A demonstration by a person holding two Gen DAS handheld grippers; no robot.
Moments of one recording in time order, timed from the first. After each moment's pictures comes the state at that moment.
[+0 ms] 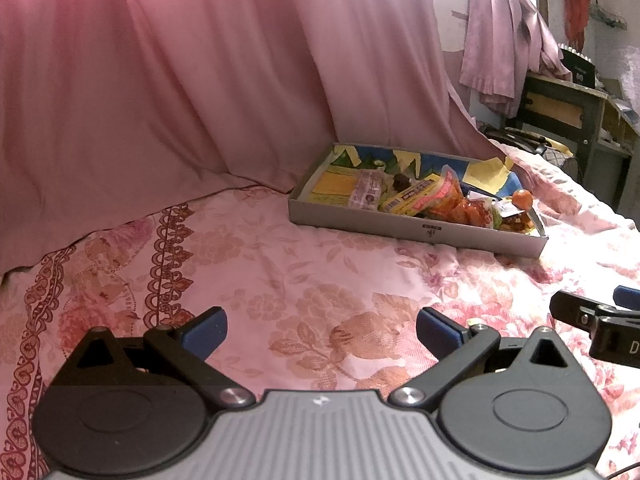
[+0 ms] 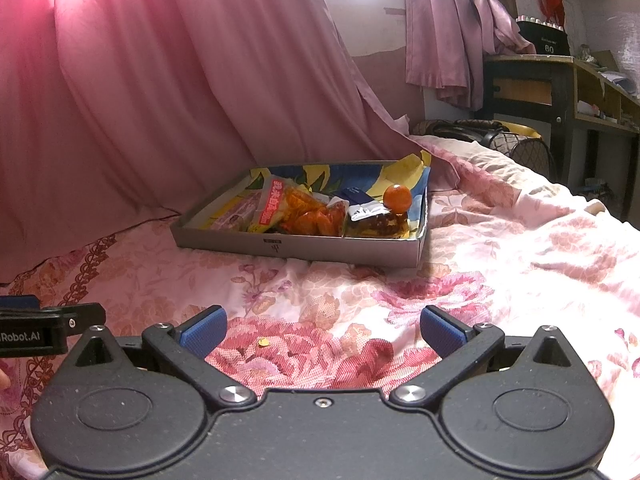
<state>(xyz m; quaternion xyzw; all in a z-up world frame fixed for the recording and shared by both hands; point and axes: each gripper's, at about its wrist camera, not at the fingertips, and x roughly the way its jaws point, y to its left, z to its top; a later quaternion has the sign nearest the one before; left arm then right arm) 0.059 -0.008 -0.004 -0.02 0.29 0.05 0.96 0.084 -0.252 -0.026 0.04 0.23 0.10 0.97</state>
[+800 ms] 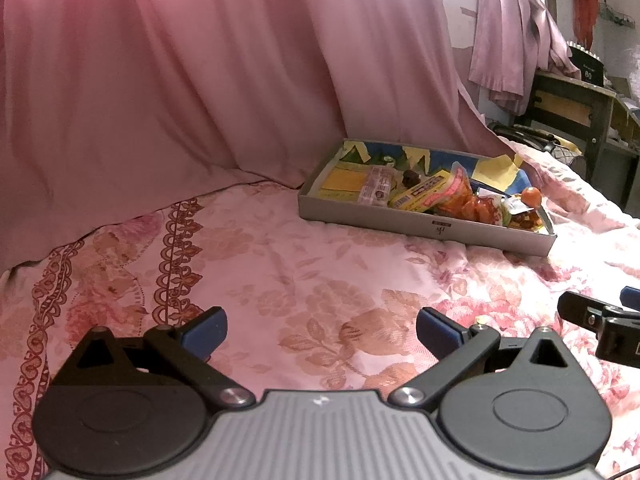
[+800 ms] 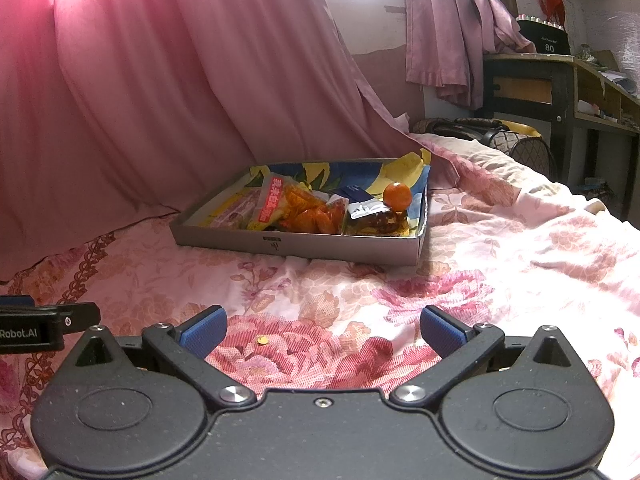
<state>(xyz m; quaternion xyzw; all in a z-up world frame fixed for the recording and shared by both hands) 0.060 -0.005 -0.003 -0.02 0.29 0.06 0.95 0.085 -0.251 -0.026 0.03 0.24 0.10 0.97</state>
